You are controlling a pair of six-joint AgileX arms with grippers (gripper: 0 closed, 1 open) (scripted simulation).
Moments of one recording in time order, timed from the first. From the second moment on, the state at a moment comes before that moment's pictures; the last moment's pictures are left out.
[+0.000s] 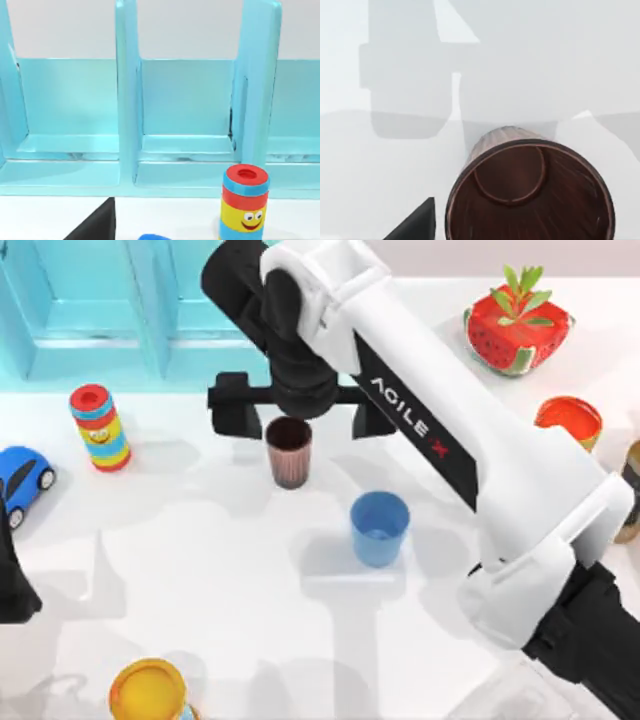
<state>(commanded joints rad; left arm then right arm) 0.00 0.00 0.00 0.00 0.00 0.00 0.72 3.02 3.33 -1.66 0.21 0.72</state>
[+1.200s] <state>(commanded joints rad) 0.00 0.00 0.00 0.00 0.00 0.00 0.70 3.12 3.43 -1.66 0.21 0.71</state>
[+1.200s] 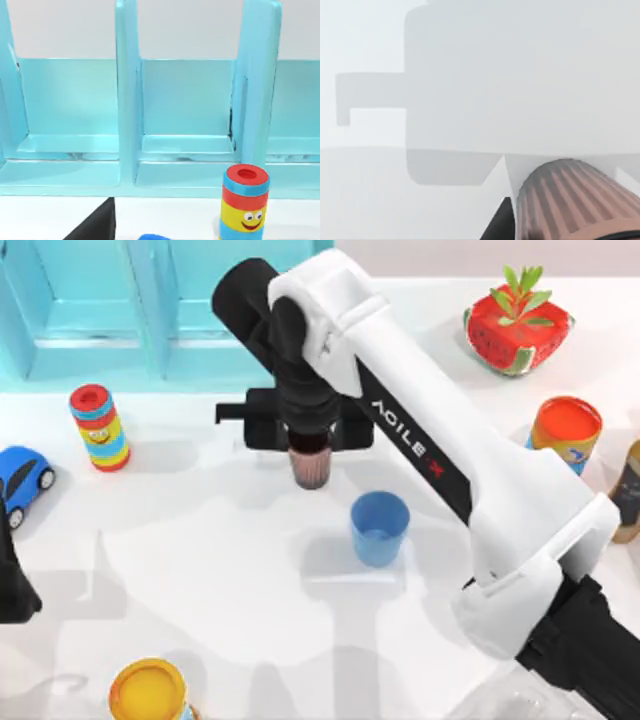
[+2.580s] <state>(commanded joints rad) 0.00 0.00 0.00 0.00 0.00 0.00 0.60 2.55 2.56 -1.36 0.18 0.60</state>
